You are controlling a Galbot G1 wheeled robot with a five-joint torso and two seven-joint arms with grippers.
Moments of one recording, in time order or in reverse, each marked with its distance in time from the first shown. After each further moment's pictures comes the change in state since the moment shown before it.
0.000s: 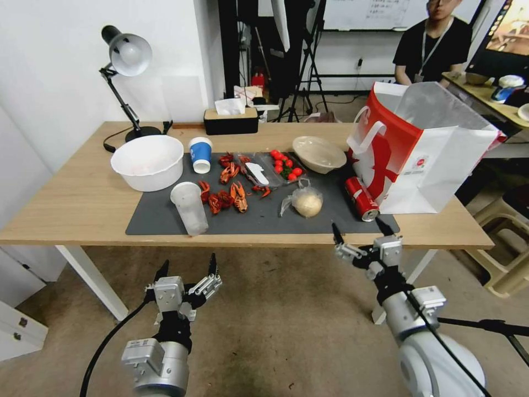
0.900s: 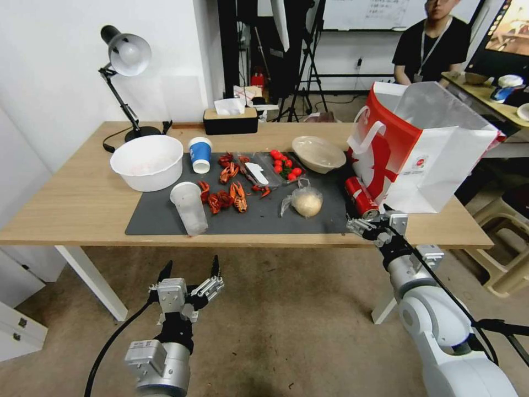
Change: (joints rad) left arm -0.011 0.033 0.004 0.026 -0.016 -0.024 0.001; right arm 0.238 -0.163 0.009 -0.210 0.257 -0.080 0.103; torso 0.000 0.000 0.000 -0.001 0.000
